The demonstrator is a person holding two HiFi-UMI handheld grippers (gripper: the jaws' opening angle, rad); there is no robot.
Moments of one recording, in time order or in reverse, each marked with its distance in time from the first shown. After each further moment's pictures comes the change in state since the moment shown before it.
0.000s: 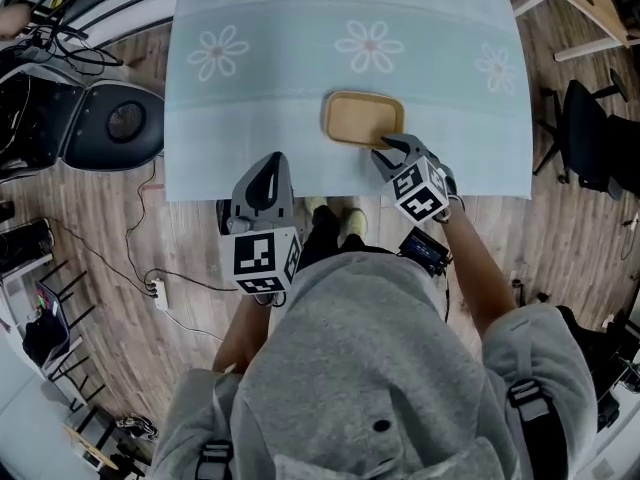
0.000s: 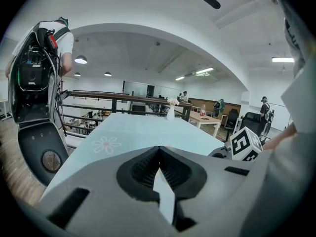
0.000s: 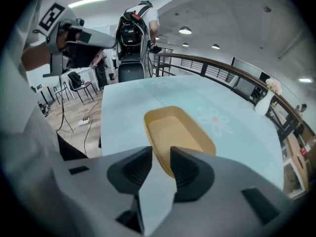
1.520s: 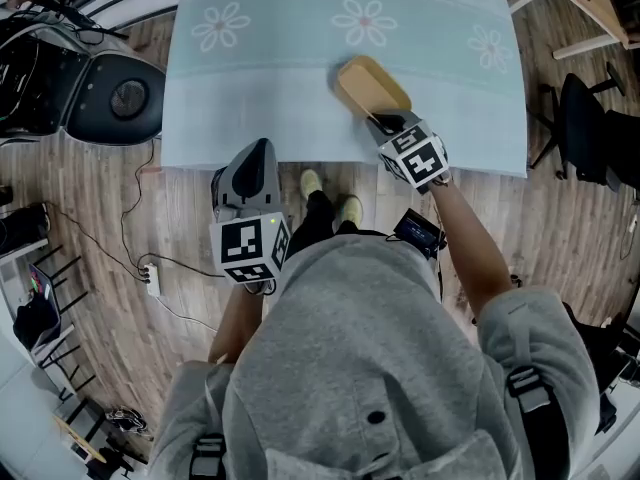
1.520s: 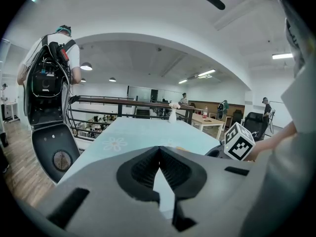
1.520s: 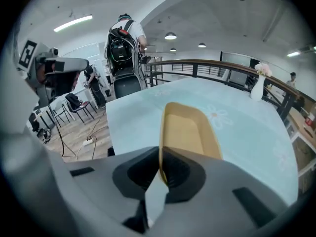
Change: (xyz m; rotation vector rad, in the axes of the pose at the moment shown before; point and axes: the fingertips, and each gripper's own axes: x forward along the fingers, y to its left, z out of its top) left arm -0.063 -0.006 -0.012 0.005 -0.043 0.062; right arm -0.011 0.018 0.001 0.198 -0.081 0.041
